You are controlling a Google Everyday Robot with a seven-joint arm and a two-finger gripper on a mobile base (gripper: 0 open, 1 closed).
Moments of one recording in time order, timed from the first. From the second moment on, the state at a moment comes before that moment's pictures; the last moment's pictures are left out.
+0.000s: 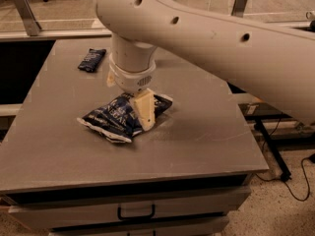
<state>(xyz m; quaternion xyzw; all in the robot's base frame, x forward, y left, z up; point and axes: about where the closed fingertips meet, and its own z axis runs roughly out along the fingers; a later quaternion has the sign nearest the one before) 0.529 0.069 0.855 -0.90 0.42 -0.04 0.11</state>
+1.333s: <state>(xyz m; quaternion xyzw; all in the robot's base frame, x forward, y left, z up) 0.526 0.053 0.886 -0.90 0.42 -0.03 0.15</state>
